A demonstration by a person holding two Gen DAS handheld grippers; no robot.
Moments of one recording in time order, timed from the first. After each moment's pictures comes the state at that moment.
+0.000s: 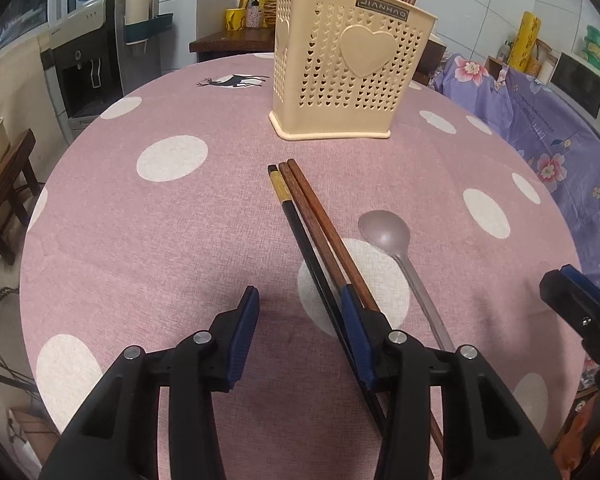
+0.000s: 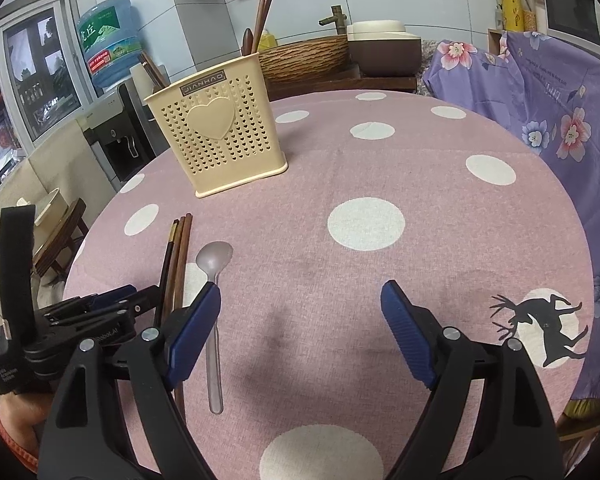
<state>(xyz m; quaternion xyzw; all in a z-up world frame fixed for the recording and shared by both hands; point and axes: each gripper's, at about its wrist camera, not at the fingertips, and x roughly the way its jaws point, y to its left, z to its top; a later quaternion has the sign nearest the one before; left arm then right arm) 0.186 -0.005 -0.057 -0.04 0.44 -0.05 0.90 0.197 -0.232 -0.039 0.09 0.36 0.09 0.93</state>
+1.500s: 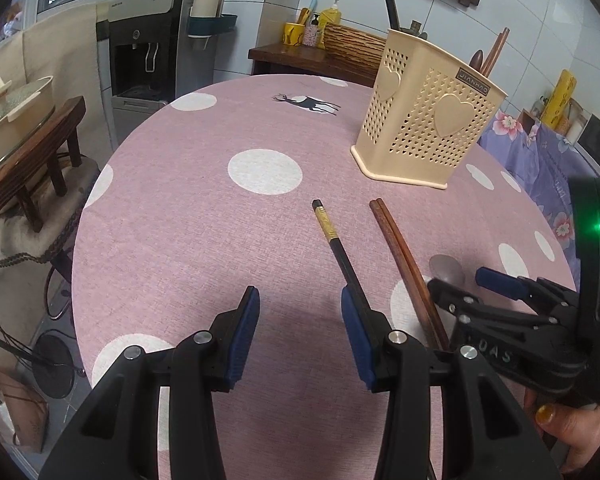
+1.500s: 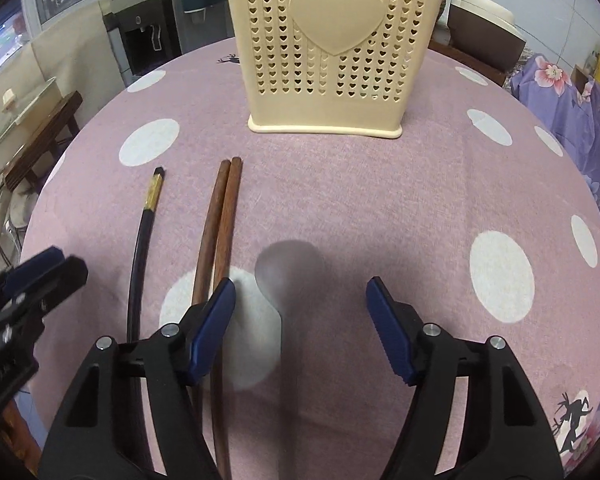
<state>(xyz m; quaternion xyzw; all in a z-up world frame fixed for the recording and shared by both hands) 0.176 0.066 -0.045 -0.11 0.41 0.00 0.91 0.292 -0.111 -0.074 -0.06 0.47 0.13 0.87</state>
